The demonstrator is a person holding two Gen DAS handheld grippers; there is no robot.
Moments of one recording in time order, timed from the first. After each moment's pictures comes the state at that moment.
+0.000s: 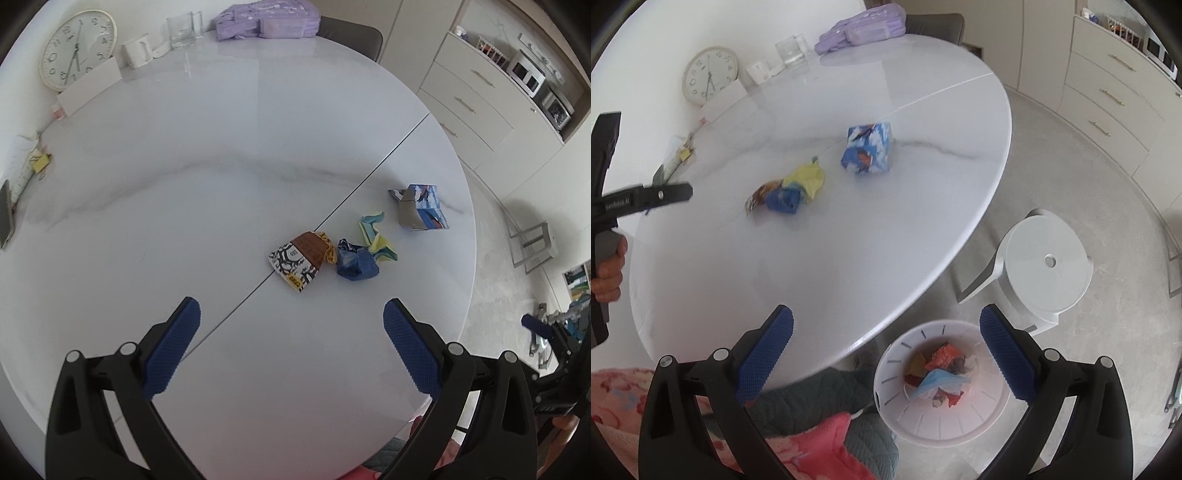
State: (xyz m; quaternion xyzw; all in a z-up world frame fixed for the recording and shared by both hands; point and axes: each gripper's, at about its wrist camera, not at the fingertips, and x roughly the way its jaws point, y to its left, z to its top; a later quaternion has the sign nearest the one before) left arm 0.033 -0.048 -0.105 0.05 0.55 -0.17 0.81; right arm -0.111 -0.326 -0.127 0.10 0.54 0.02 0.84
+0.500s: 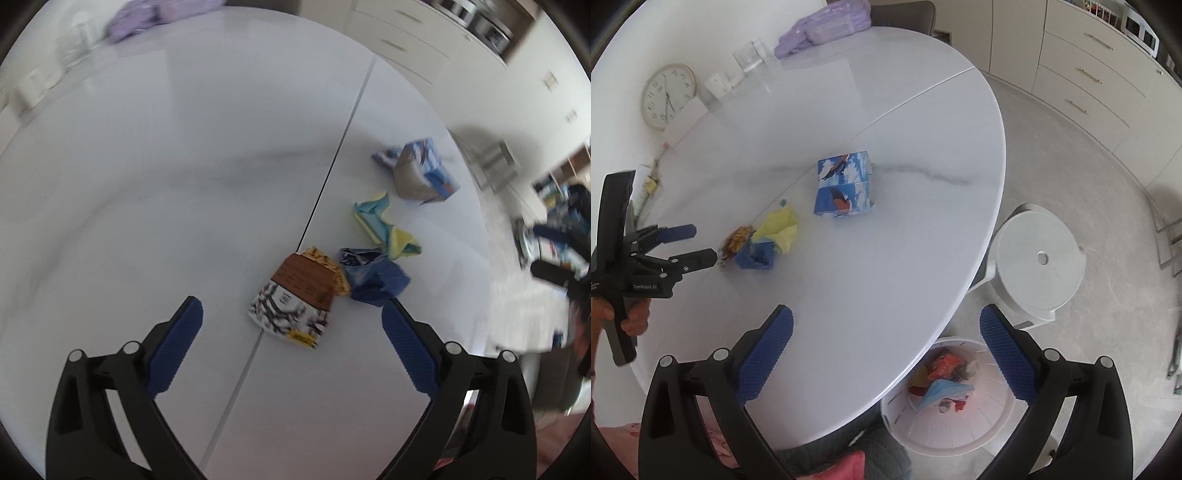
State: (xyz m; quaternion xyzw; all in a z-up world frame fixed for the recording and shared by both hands) left arm 0.100 -0.080 -0.175 0.14 0.57 -0.32 0.74; right arm -0.041 -0.327 -0.134 0.11 0.57 -0.04 0.82
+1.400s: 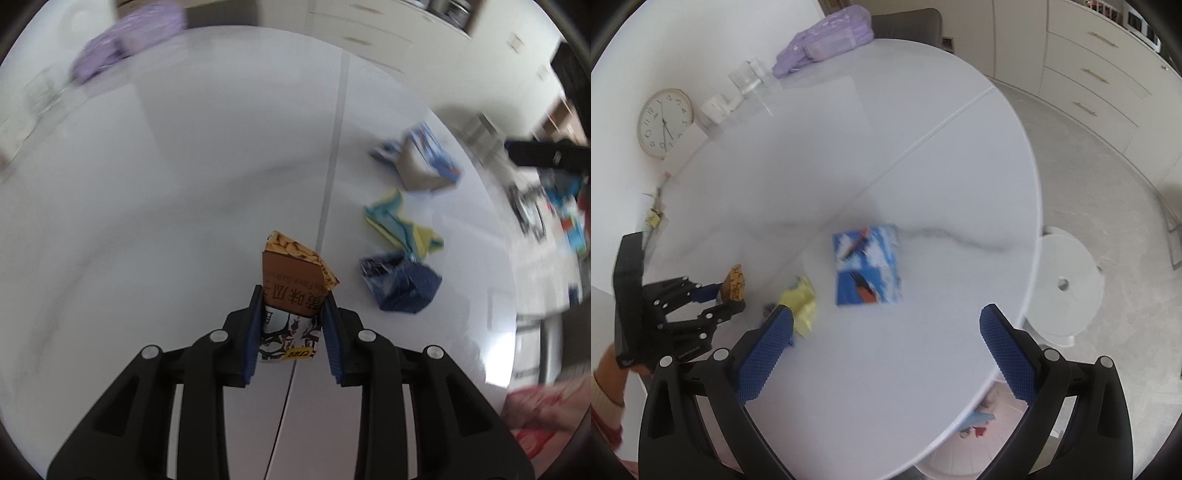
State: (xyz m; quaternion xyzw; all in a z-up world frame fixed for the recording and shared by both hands) left arm 0.100 -0.096 -0.181 0.18 0.51 -0.35 0.76; right arm 0.031 -0.325 -0.131 0.15 0.54 -0.03 0.83
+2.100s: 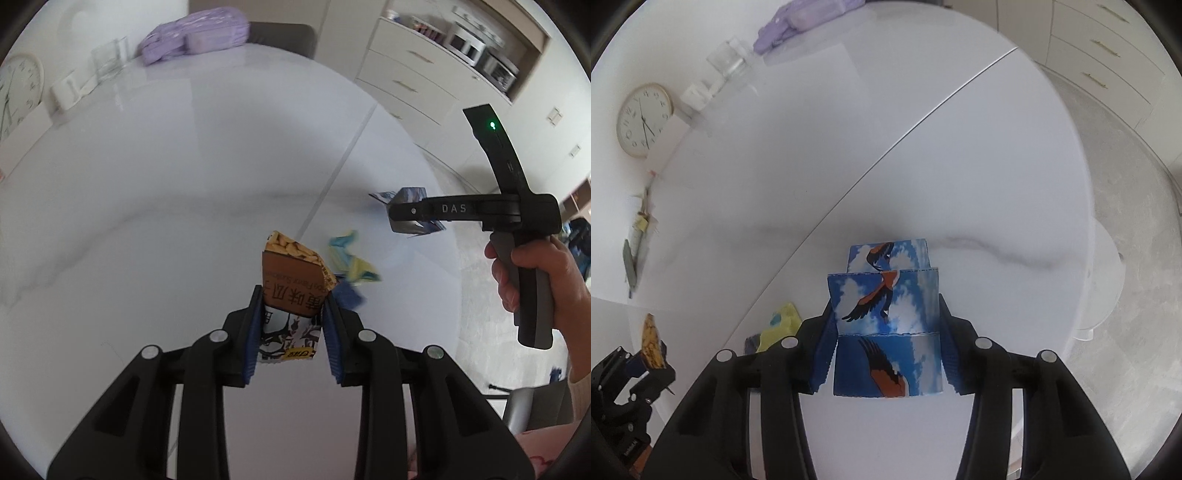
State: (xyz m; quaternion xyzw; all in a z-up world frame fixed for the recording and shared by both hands) left arm 0.053 -0.093 -0.119 0.09 0.52 -0.29 0.80; right arm 0.076 -0.332 -0.172 0.18 0.59 -0.03 0.79
